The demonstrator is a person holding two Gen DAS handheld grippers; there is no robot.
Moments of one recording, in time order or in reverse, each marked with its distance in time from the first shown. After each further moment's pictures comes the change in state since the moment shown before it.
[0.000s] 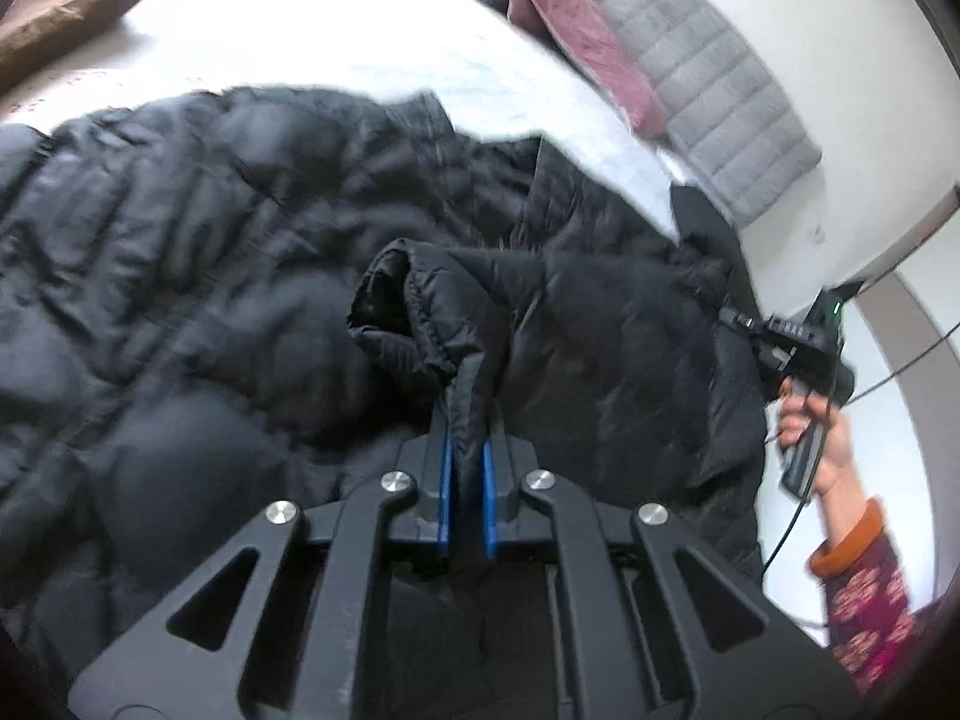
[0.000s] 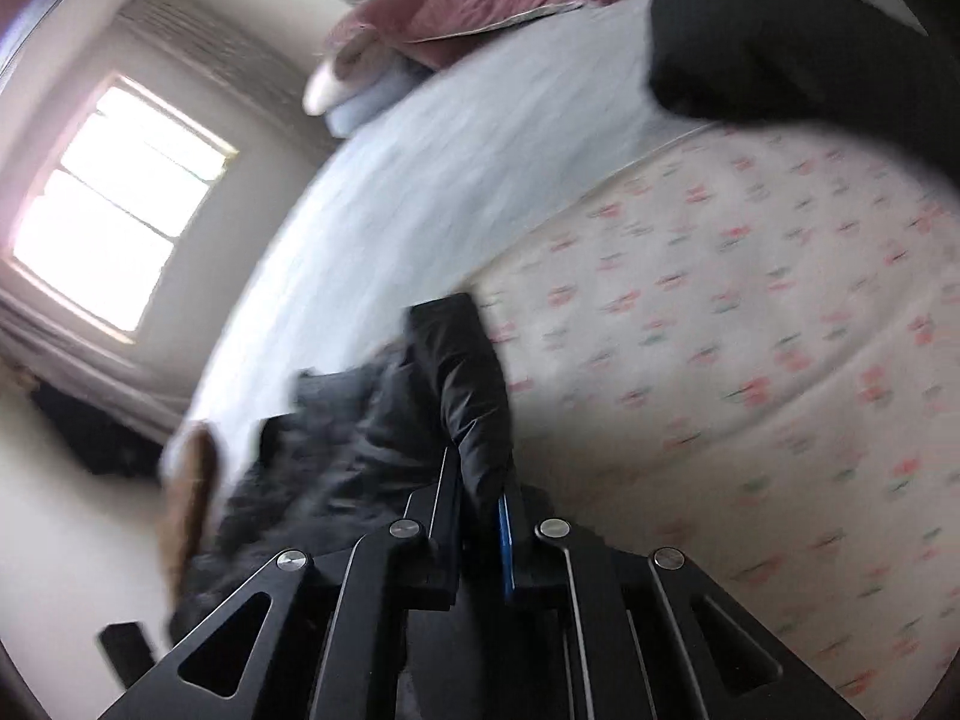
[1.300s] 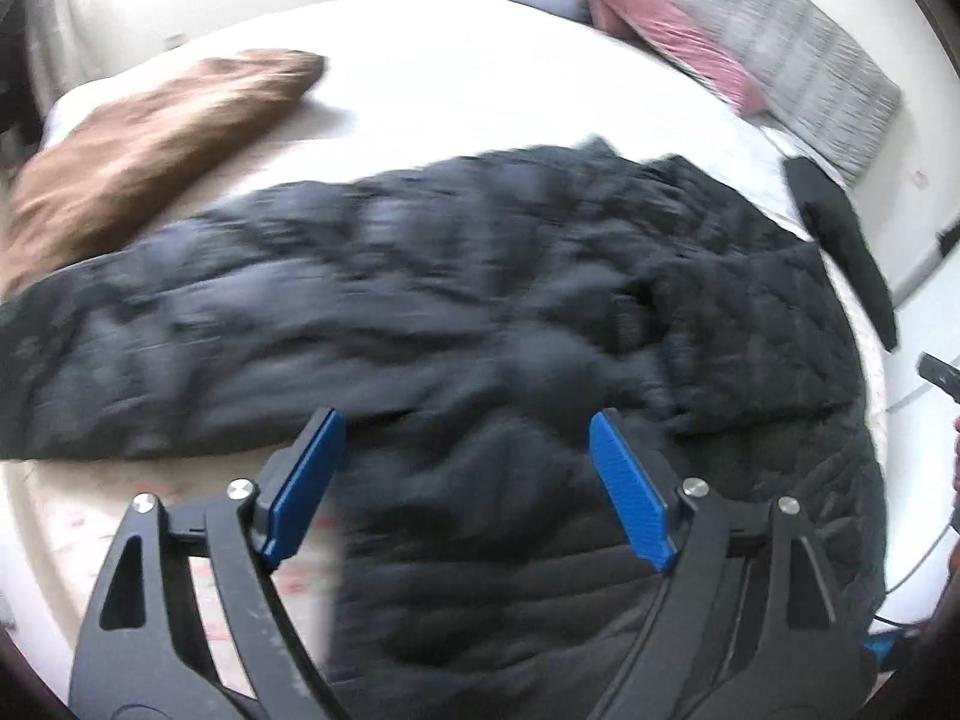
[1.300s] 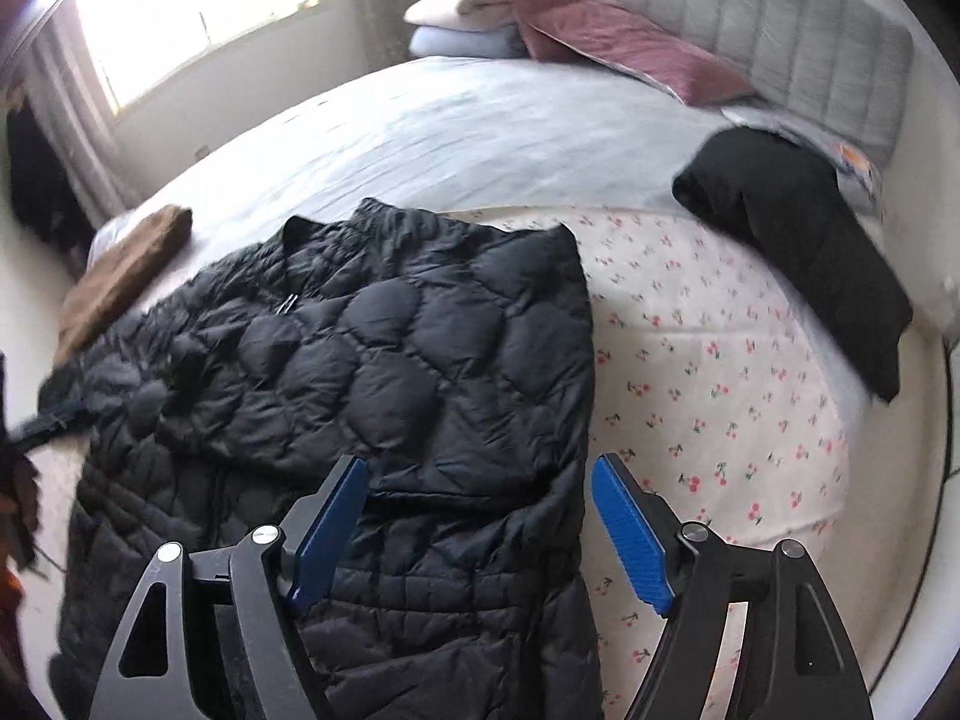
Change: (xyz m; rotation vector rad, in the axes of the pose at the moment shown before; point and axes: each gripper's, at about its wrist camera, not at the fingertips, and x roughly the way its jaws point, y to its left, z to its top) left arm -0.140 0.064 -0.026 0.075 -0.070 0.420; right arm -0.141 0.109 -0.140 -0.520 0.040 -0.287
